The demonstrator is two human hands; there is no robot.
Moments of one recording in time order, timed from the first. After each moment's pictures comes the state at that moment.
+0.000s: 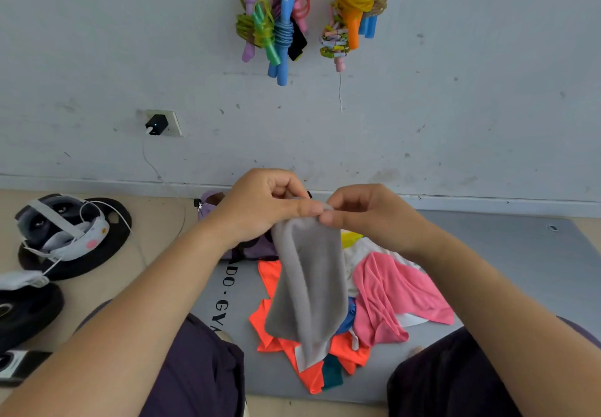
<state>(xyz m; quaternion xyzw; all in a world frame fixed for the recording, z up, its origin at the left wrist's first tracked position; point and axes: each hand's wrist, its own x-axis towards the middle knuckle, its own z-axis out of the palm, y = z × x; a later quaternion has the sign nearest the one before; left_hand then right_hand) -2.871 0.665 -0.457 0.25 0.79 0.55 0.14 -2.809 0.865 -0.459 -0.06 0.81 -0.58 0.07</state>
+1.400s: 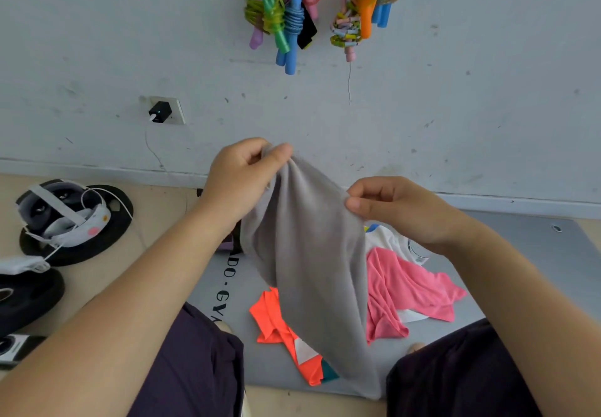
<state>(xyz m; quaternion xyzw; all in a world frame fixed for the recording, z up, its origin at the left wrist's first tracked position) -2.883 0.654 -0.459 0.13 0.80 0.59 -0.04 -2.807 0.882 -0.455 -0.08 0.80 -0.59 0.12</state>
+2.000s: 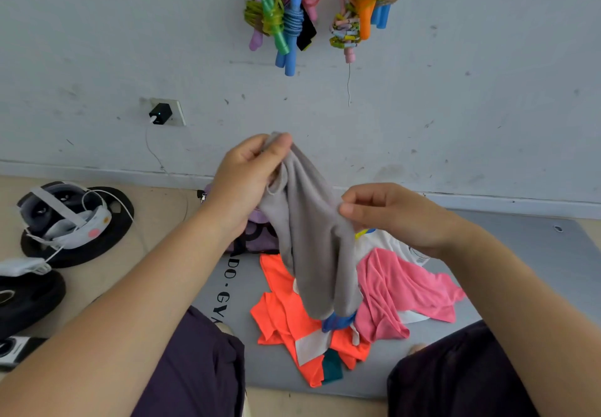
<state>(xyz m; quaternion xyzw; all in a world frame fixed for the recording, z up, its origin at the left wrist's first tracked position) -2.883 0.664 -0.460 0.10 0.68 0.72 0.02 -2.806 0.875 -0.455 -0.08 0.79 -0.60 0.15</state>
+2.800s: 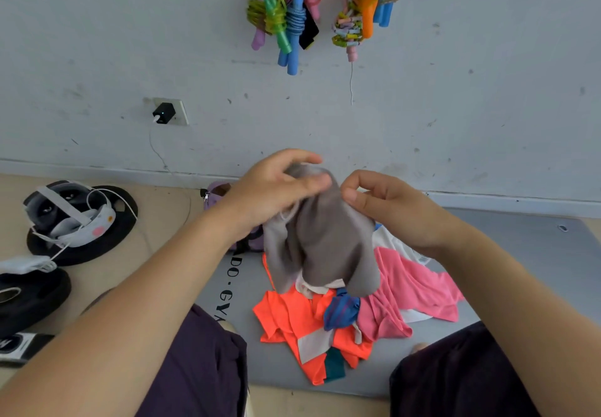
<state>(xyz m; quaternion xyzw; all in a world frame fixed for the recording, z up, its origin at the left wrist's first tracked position) -2.878 0.664 -0.463 0.21 0.76 0.60 0.15 -2.805 0.866 -0.457 -0.08 0.78 -0.61 0.08</state>
